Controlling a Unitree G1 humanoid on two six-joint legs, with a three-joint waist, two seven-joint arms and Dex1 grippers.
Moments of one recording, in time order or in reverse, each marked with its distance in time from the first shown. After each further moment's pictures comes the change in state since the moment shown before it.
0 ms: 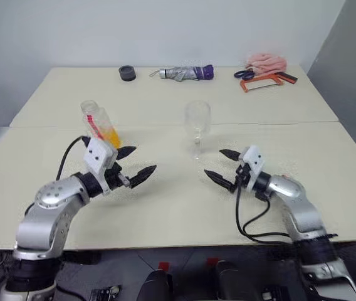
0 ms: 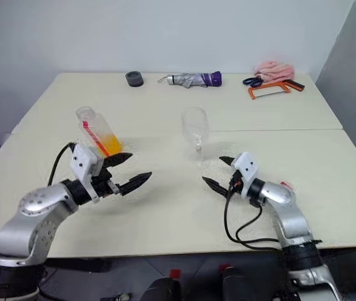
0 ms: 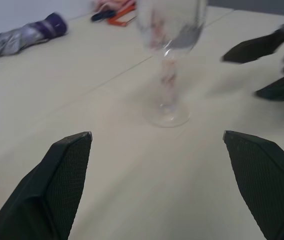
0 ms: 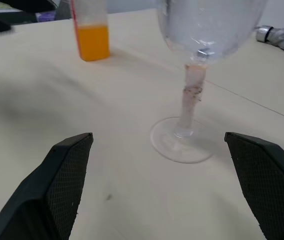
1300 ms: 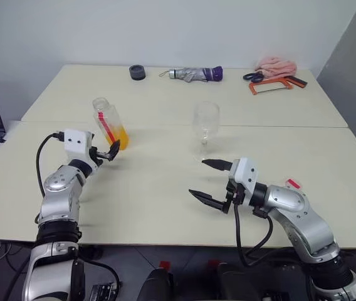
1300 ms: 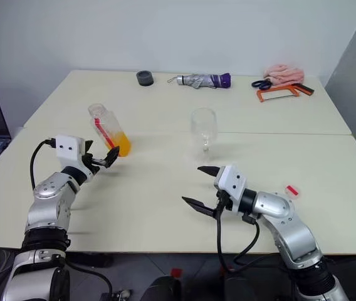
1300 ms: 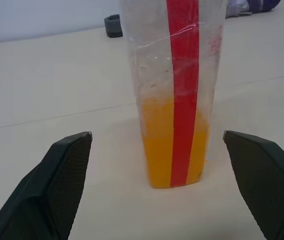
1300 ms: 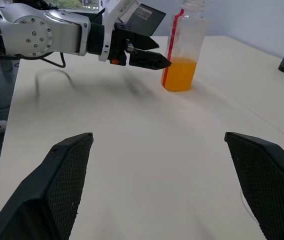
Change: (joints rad) left arm -0.356 -0.090 0.083 0.771 0.210 -0.371 0.214; right arm 0.075 -0.064 0.133 -0.331 0.039 0.106 -0.030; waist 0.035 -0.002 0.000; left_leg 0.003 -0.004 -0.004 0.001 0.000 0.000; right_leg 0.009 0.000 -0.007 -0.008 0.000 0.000
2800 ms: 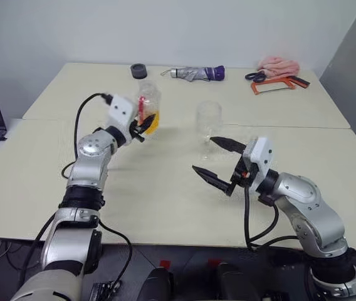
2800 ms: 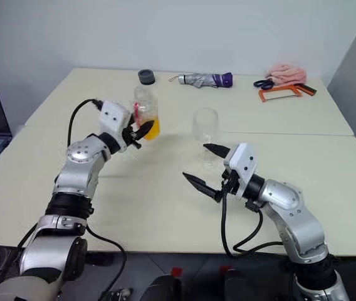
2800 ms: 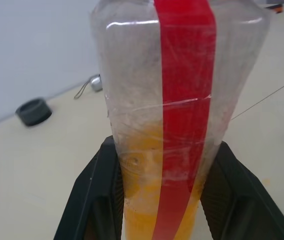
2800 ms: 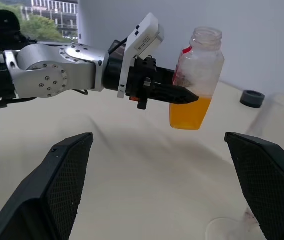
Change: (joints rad) left arm -0.300 -0.056 -0.263 0.012 0.170 -0.057 -0.094; right arm -0.061 0.054 -0.118 -0.095 0.106 0.104 -0.130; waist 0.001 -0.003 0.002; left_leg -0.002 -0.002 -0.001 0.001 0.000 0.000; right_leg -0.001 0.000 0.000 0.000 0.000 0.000
